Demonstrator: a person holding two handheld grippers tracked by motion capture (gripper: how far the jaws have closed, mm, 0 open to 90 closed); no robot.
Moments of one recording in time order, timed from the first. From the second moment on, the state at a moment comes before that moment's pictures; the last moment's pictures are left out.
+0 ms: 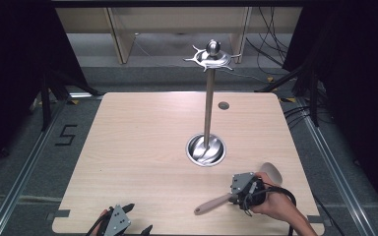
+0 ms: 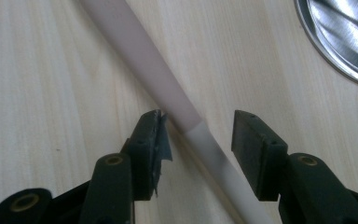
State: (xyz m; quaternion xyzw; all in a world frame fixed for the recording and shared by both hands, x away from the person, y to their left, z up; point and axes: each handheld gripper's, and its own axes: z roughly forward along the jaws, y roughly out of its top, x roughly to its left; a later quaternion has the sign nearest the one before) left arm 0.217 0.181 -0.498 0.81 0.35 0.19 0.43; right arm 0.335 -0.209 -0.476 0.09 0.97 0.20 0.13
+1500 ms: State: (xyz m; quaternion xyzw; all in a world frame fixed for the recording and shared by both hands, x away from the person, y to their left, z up) left arm 0.216 0.181 -0.497 0.81 0.34 0.19 0.43; right arm 0.354 -0.176 -0.471 -0.02 0.99 0.05 0.12
